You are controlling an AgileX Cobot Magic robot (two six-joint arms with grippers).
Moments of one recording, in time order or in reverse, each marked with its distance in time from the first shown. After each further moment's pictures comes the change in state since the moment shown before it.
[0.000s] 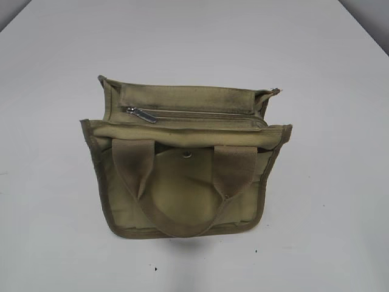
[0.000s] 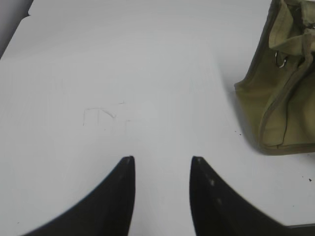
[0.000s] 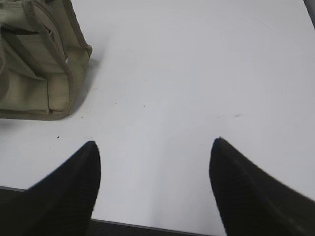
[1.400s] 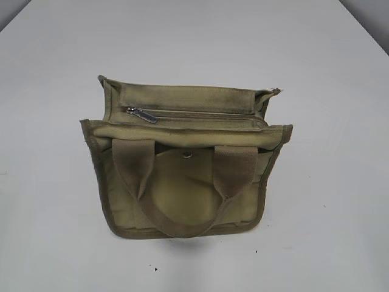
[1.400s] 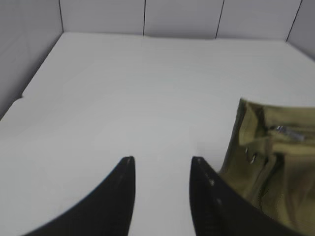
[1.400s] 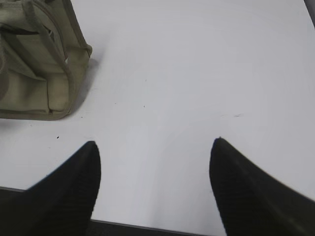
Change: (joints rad) left arm 0.000 0.000 0.001 -0.063 -0.266 0.000; right arm 0.000 0.000 0.000 0.000 0.000 0.000
